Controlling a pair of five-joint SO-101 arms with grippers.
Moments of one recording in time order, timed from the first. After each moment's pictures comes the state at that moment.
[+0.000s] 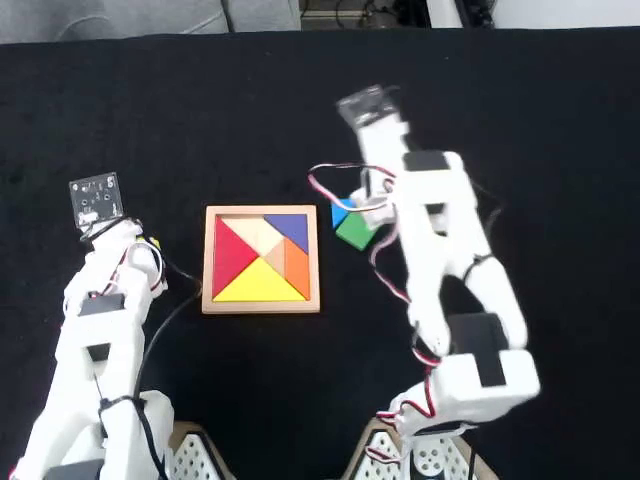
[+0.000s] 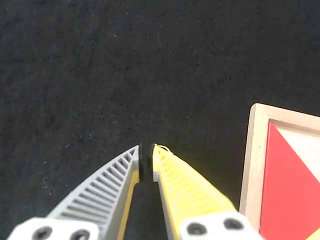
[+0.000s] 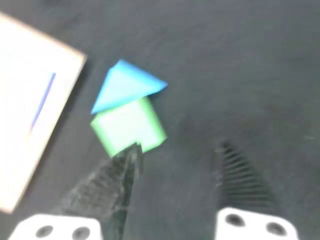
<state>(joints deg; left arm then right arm) -15.7 -36.2 74.8 15.9 2.1 -6.9 6.5 15.3 62.2 28.8</state>
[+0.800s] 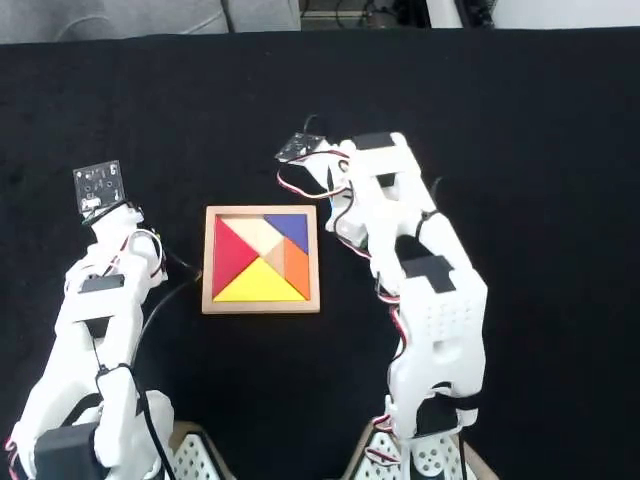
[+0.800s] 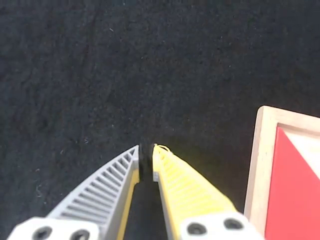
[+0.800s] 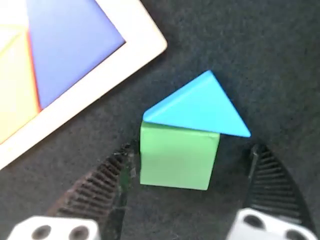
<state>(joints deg) -15.7 -26.0 68.3 15.9 2.1 -11.3 34.1 -7.8 75.2 44.7</state>
